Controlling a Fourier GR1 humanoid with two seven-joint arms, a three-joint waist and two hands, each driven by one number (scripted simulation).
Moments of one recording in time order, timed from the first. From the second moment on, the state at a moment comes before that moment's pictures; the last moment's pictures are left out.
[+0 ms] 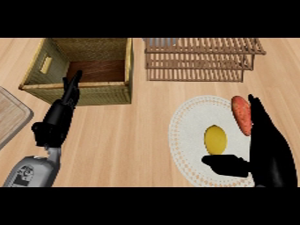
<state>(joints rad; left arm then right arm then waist) -0.19 0.25 -0.18 -1.53 0.01 0.16 0.01 -0.13 -0.25 0.41 -2.07 0.83 -0.03 1.23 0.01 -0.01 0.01</state>
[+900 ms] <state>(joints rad) -0.19 0.25 -0.16 -1.59 0.01 0.13 0.01 -0.11 -0.04 0.32 -1.91 0.98 0.06 1.15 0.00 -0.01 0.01</state>
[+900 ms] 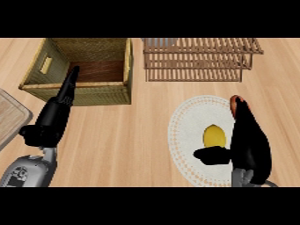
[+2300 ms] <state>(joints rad) -0.20 0.21 -0.14 -1.57 -0.03 0.11 -0.02 -0.07 0.00 0.28 -1.72 0.99 0.02 1.08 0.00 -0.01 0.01</state>
